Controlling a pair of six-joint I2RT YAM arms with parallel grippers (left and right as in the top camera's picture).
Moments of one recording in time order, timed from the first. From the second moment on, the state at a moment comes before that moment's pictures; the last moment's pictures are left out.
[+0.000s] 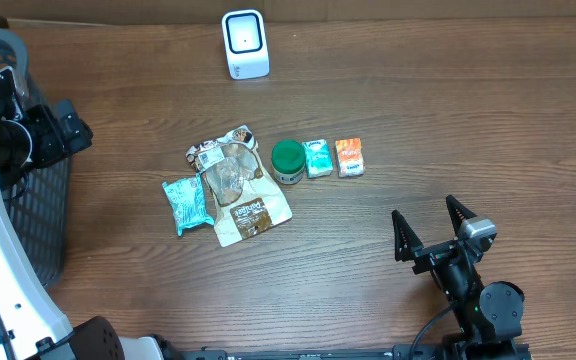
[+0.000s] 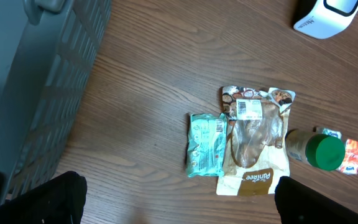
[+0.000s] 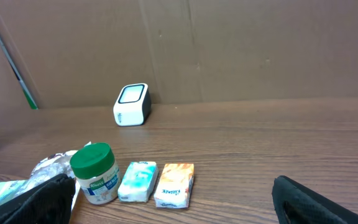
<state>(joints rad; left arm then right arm) 0.44 1.58 1.91 -1.50 0.21 -0.07 0.13 0.01 0.02 -0.02 -0.18 0.17</state>
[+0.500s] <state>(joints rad) 0.44 1.58 1.91 -1.50 0.21 -0.07 0.13 0.01 0.02 -0.02 -0.24 0.17</state>
